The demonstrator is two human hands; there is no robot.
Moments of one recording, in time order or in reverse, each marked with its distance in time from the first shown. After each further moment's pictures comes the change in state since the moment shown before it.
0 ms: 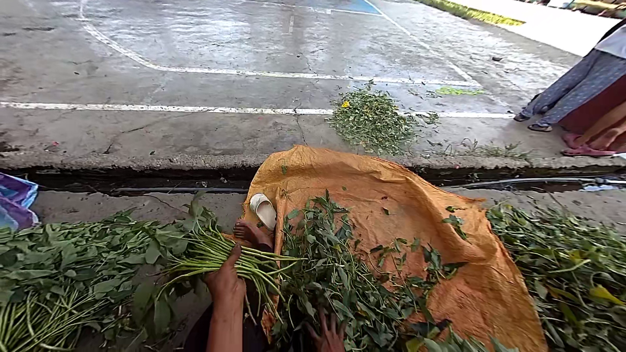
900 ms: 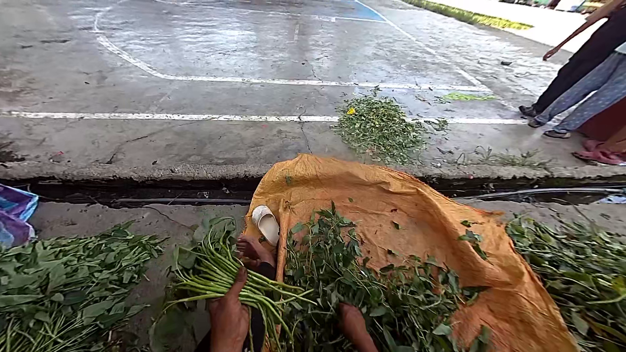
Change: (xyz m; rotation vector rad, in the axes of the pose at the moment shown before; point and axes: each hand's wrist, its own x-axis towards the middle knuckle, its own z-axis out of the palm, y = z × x) left_hand -0.006 0.001 0.016 -0.060 -0.206 0.011; right_hand 0.111 0.055 -0.076 0.142 0.031 0.159
